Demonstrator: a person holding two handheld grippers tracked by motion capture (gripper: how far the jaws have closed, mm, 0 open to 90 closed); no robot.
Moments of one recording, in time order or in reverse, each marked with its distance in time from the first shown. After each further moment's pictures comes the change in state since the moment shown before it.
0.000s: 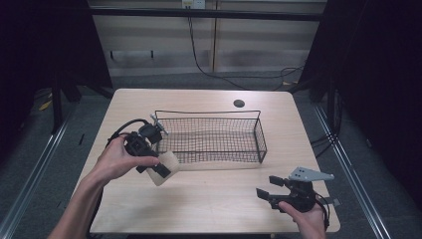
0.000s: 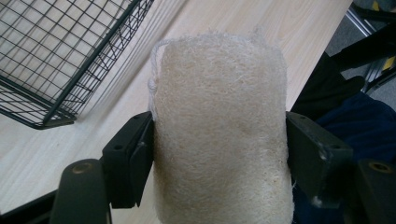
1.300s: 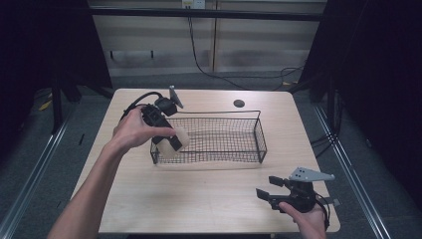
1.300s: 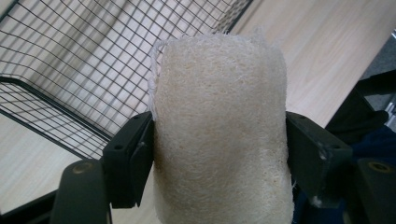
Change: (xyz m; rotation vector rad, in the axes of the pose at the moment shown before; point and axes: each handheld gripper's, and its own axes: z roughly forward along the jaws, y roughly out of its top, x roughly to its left) left arm 0.017 0.070 -0.018 0.041 0.098 -0.045; right arm 0.000 0.000 -0.001 -0.005 0.012 0.002
